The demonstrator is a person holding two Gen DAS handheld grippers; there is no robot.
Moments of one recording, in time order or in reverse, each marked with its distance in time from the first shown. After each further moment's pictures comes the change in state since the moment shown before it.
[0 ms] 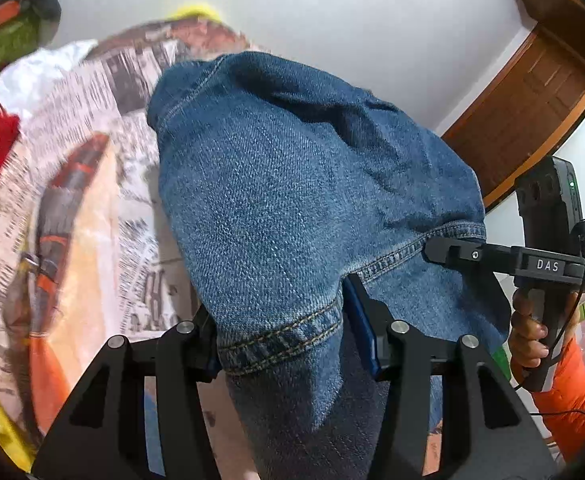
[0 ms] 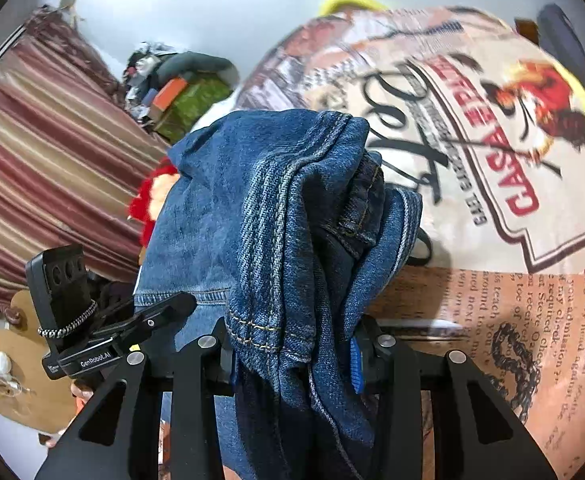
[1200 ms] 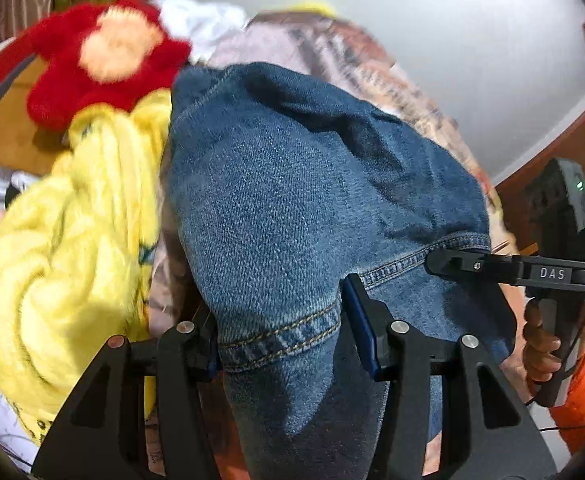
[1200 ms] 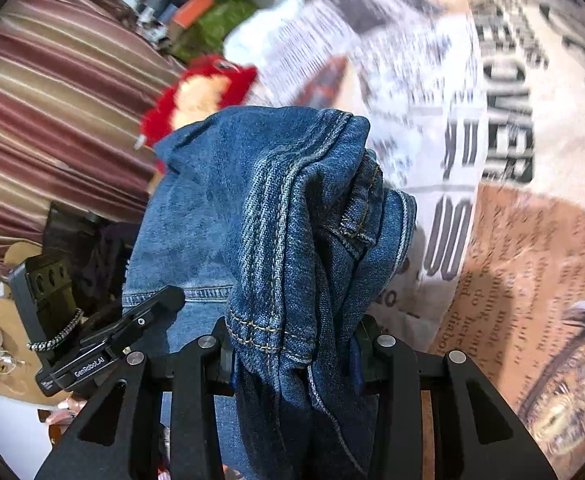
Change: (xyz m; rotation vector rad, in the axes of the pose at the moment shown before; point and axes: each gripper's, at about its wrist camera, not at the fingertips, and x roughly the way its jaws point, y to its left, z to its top) left arm -0.078 0.179 -0.088 -0.246 0.030 0.197; right arm 0.181 0.143 -0.047 -0.072 0.271 0.005
